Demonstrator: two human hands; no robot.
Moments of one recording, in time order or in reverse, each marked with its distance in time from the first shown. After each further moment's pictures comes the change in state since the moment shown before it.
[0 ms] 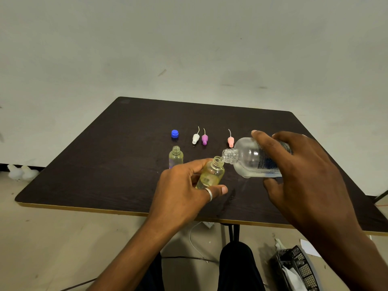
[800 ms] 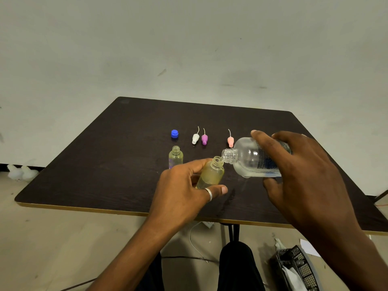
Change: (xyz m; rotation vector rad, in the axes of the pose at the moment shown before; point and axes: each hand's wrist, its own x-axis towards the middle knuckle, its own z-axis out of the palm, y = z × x) left_hand 0.000 -0.002 0.000 0.004 0.004 0.017; right_hand -0.001 -0.001 -0.002 -0.004 -0.013 0.008
